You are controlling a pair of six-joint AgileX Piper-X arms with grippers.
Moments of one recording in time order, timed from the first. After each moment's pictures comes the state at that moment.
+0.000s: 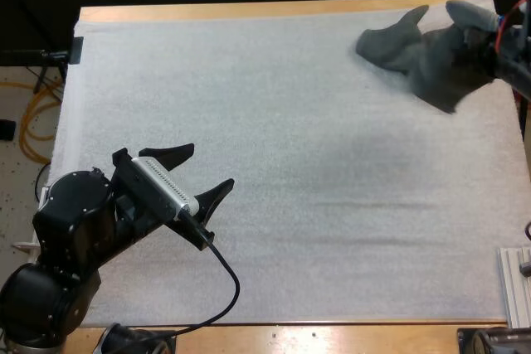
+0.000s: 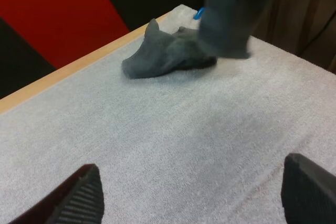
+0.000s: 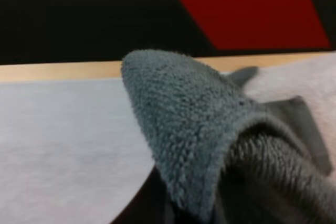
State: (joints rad) left arm -0.34 0.66 -0.99 0.84 0.40 -1.63; right arm 0.05 1.29 -1.31 0.66 -0.18 -1.79
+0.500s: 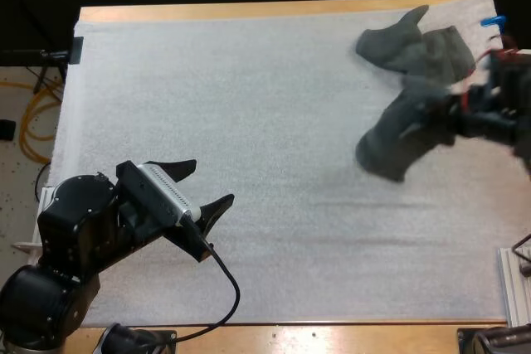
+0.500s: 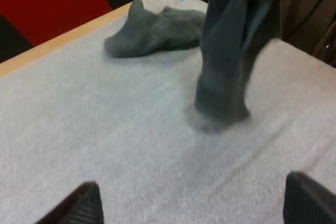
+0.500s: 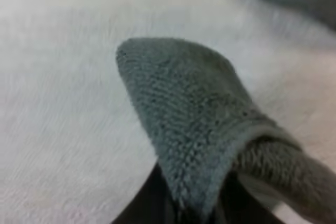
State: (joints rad) left arm -0.34 0.66 -0.99 0.94 0.42 -1.63; right arm 0.18 1.21 -1.14 0.86 -0.30 -1.68
